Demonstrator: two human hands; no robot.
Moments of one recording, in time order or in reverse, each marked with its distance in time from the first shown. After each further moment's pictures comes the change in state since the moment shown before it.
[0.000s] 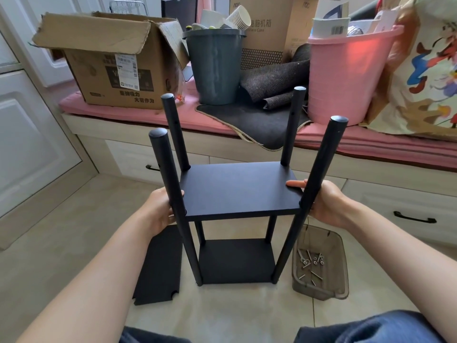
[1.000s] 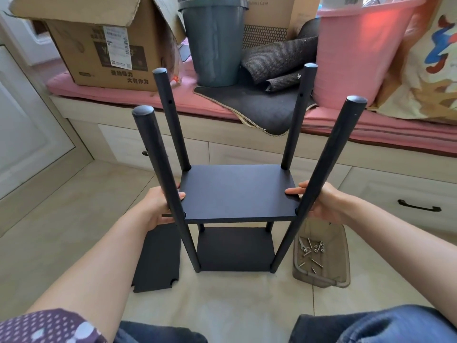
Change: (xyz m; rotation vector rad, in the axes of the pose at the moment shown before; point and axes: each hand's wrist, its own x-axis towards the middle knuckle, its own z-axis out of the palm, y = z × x) left_hand 0.029 -0.029 -0.010 0.163 -0.026 -0.111; right_hand 0.012 0.021 0.003 -0.111 0.010 0.163
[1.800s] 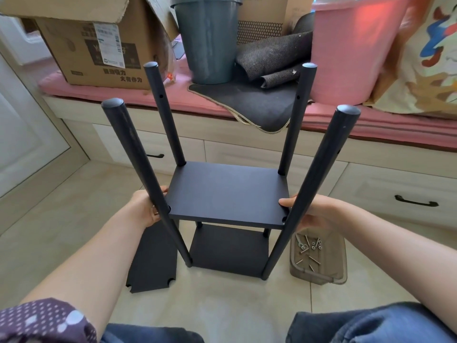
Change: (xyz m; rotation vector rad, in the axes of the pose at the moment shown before) left_hand 0.009 -0.001 -0.006 -0.328 0.189 -0.172; right_hand 0.002 0.016 0.006 -0.240 -0.155 0.094
